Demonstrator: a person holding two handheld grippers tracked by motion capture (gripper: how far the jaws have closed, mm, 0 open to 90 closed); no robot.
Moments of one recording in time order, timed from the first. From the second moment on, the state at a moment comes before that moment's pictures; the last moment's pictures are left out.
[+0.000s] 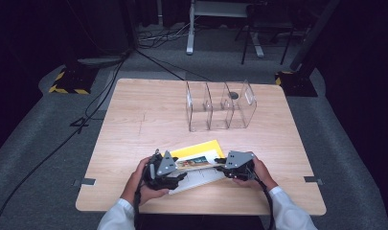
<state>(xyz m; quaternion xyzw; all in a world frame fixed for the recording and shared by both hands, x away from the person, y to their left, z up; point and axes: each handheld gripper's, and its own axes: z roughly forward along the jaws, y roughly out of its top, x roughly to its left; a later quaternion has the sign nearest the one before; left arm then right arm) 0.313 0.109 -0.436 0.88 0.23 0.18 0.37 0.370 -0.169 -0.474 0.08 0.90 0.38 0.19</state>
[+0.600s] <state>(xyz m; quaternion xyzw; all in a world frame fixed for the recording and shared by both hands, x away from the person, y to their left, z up) 0.319 0.097 -0.460 0.90 0.23 0.18 0.33 0.377 -0.177 -0.479 0.09 0.89 0.40 0.18</state>
